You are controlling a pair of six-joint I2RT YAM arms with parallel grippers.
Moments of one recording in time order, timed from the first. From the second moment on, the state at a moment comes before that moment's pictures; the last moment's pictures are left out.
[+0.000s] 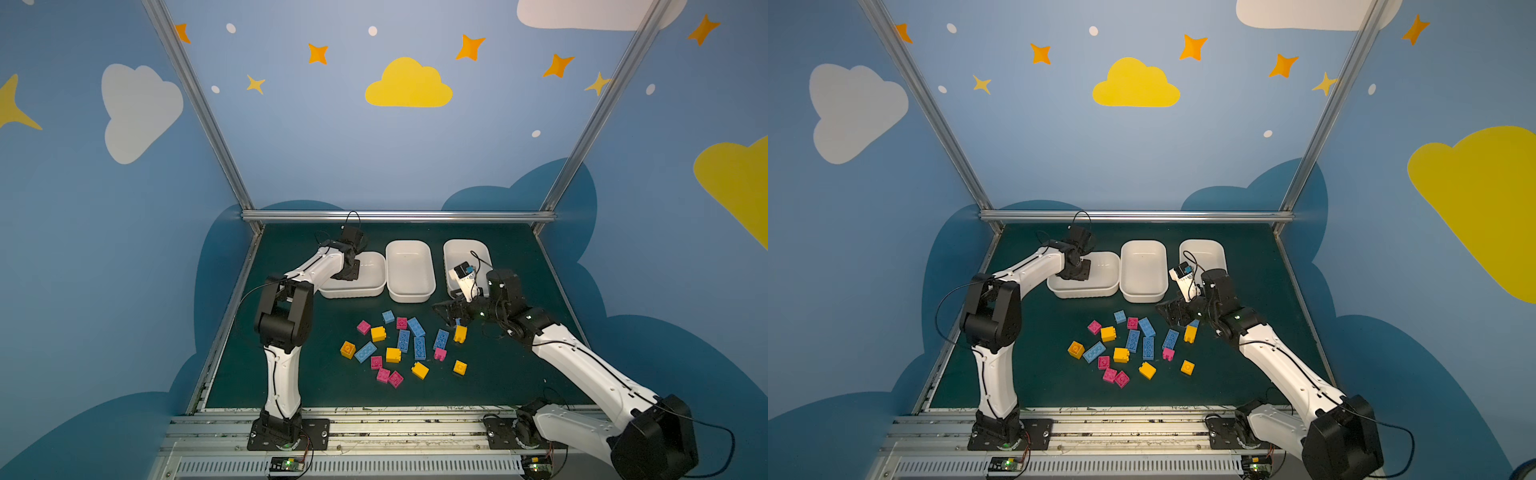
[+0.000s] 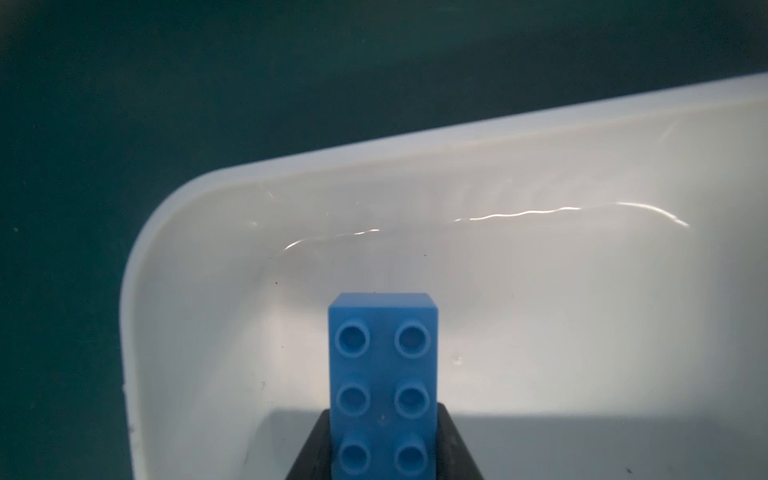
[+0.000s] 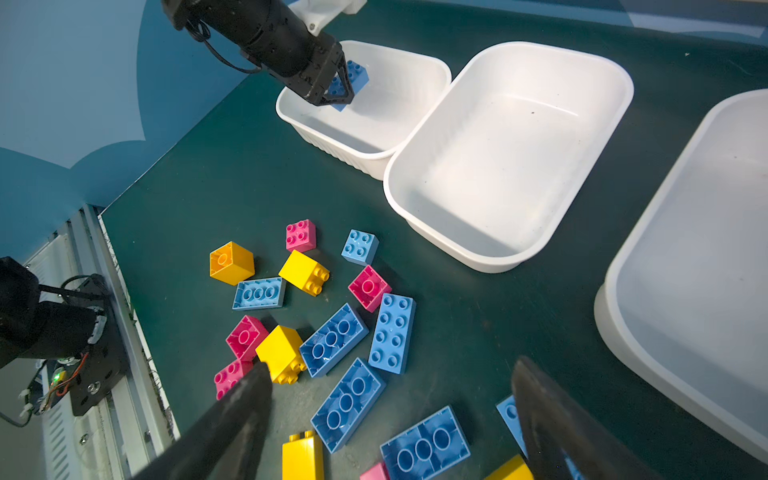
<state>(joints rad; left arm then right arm) -0.29 2.09 1.62 -0.74 -0.29 -0.24 0.49 1.13 0.80 -0.30 -0.41 0.03</state>
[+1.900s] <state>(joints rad) -0.51 1.52 0.91 -0.88 -0.03 -0.36 0.48 1.05 0.78 -0.44 -0.49 -0.02</state>
